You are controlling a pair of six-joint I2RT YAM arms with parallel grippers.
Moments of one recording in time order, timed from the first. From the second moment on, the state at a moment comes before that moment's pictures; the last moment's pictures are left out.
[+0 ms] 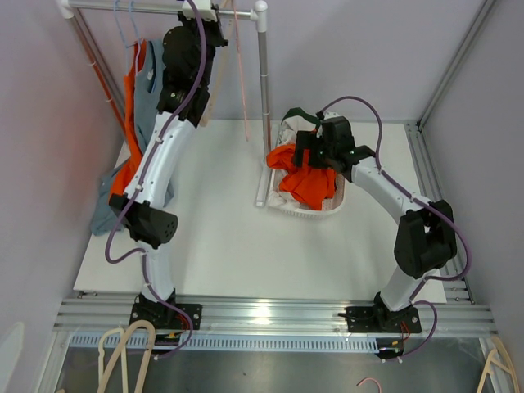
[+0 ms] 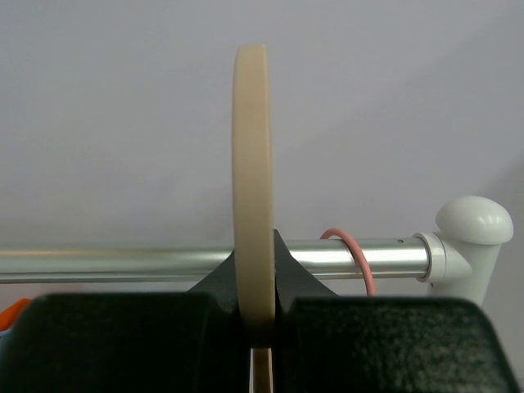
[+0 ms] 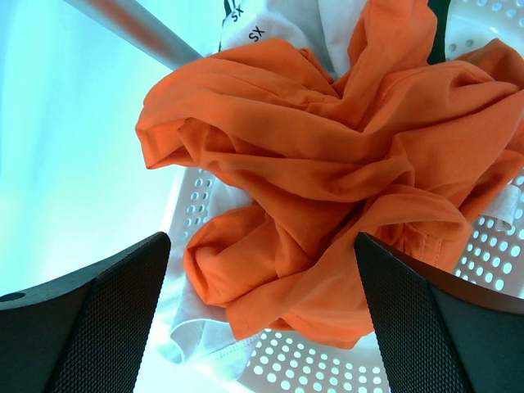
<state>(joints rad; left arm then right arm) -0.38 2.00 2.40 0.01 -0.23 0.11 0.41 1.72 1.41 -0.36 -0.04 0.35</state>
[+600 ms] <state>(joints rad) -0.34 1.95 2.34 -0.03 -0.15 0.05 0.41 1.69 1.40 -0.35 -0.06 0.35</state>
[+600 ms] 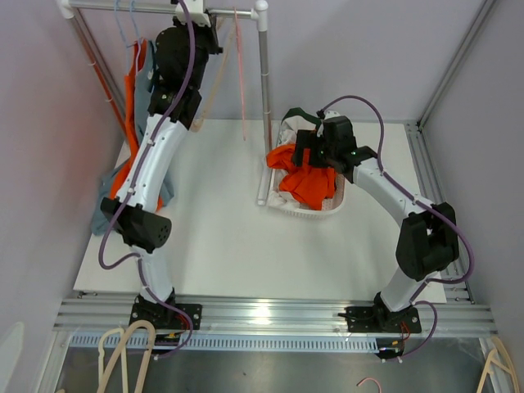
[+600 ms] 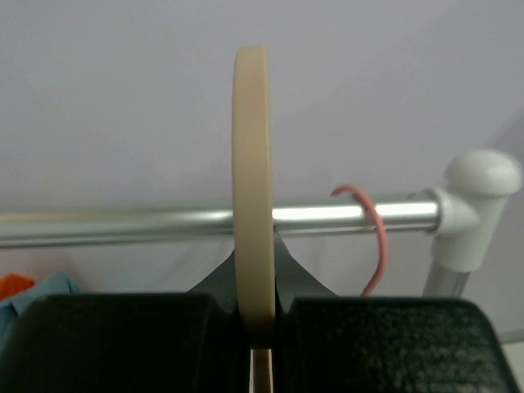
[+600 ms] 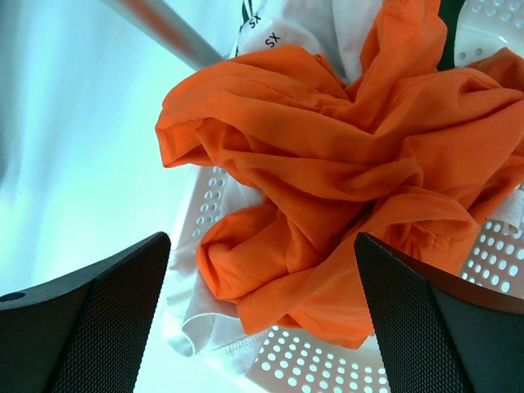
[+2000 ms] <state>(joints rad) -0.41 1.88 2.12 -0.06 -0.23 0.08 0.42 1.69 1.39 -0.34 -0.09 0.35</state>
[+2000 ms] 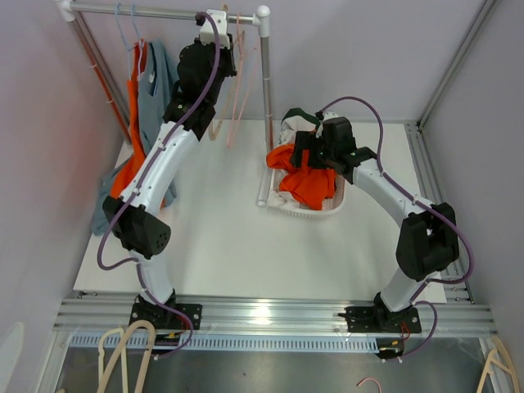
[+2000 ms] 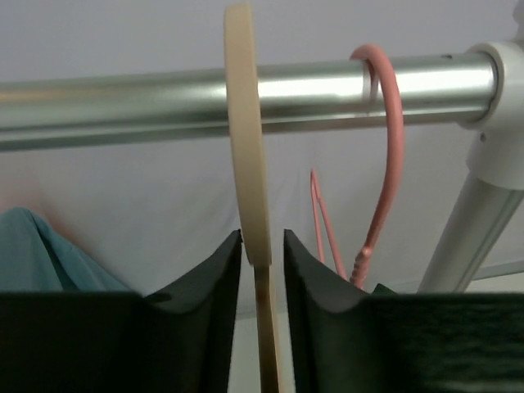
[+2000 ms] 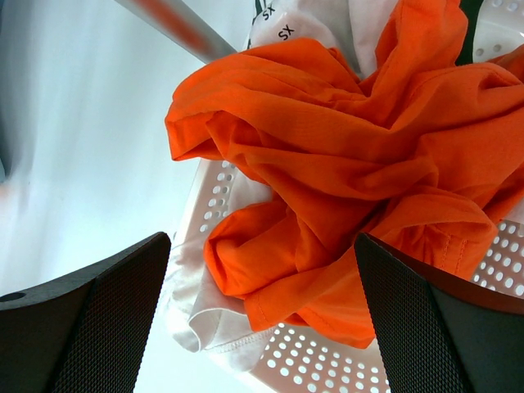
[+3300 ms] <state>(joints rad) -0.15 1.67 2.16 -0.42 -0.22 -0.03 0.46 1.69 1.41 -0.35 -0.13 0.35</state>
